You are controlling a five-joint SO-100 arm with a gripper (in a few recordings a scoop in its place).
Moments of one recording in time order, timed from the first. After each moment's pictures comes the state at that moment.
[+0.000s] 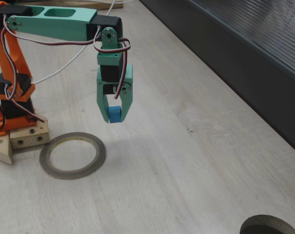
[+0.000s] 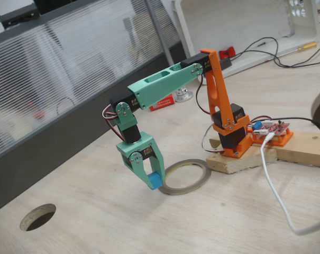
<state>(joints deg) 21.7 92.7 96.5 86.0 82.6</state>
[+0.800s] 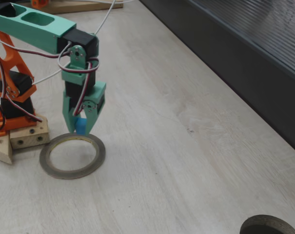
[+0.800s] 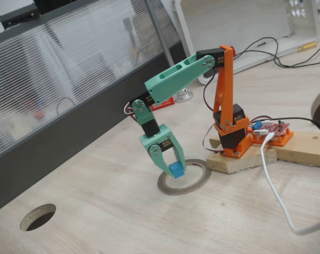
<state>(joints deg) 34.7 107.0 119.7 85.5 82.6</state>
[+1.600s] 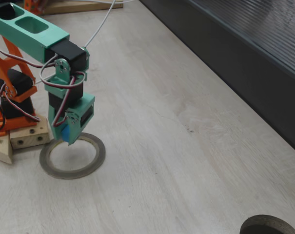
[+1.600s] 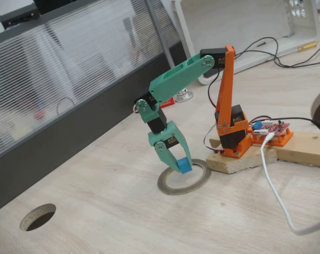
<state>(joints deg) 46.1 108.2 125.1 85.3 82.6</state>
